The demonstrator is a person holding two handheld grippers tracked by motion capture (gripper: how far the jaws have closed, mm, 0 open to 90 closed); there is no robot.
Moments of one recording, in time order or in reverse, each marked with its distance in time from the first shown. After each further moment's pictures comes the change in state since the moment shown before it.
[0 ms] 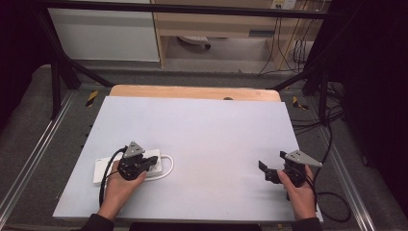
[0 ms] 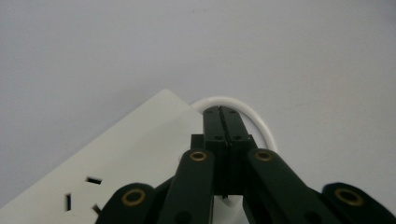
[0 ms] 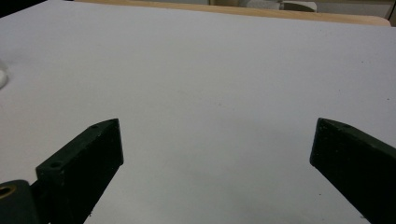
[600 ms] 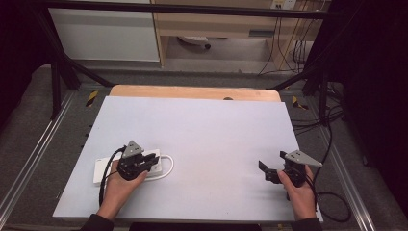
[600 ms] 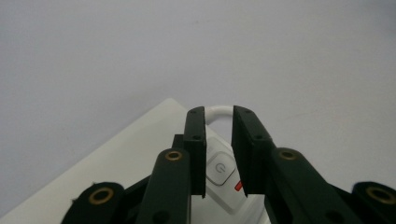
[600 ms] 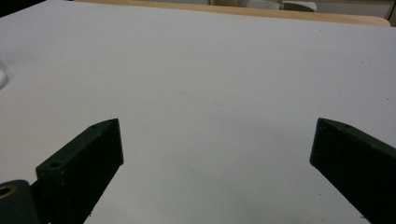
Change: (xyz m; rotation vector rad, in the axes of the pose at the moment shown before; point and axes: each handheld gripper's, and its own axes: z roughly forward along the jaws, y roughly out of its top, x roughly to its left) left arm 0.000 0.001 -0.002 -0.033 0.013 -0.011; right arm 0.000 0.000 0.000 -0.001 0.000 -0.001
